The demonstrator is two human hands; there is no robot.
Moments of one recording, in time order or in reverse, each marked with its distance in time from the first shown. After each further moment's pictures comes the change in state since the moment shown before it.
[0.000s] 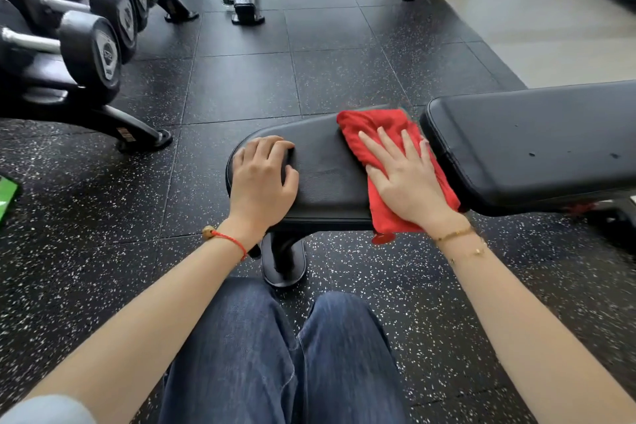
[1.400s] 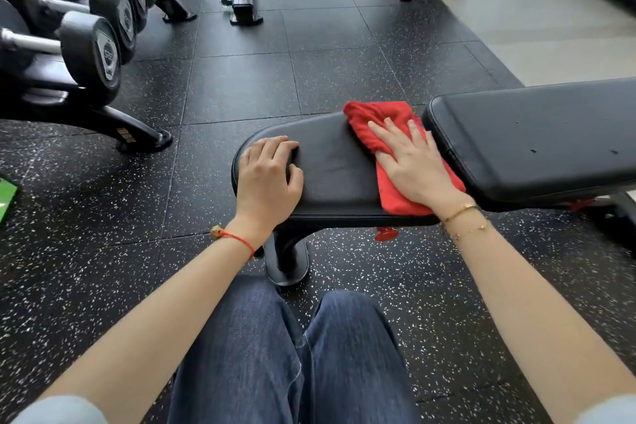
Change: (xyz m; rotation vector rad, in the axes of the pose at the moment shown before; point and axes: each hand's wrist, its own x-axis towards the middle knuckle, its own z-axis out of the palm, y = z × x) left_hand -0.004 -0.001 0.001 -0.038 0.010 -0.011; right_hand 0.021 0.014 -0.001 0.043 -0.049 0.029
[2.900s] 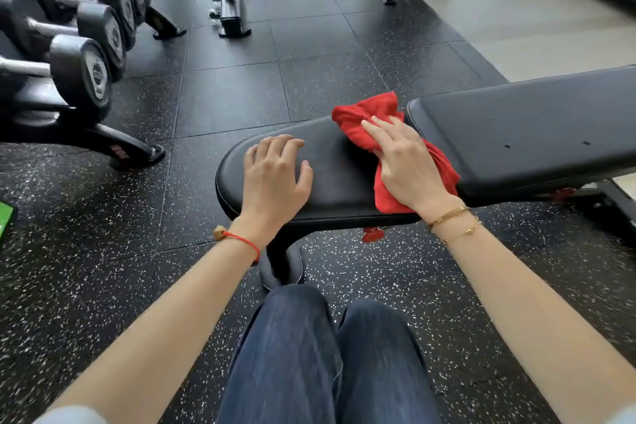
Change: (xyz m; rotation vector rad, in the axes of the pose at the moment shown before) left_hand 0.010 0.042 -0.005 0.080 -0.054 0.054; right_hand -0.022 0.000 -0.022 -0.003 0.236 -0.166
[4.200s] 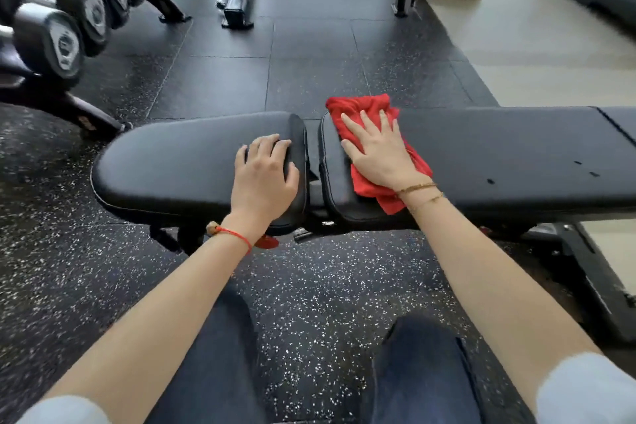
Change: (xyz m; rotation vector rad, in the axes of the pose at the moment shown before) left_hand 0.030 0.175 0.091 0.085 -0.037 -0.167; right_hand 0.028 0.195 -0.018 -0.006 -0.276 0.017
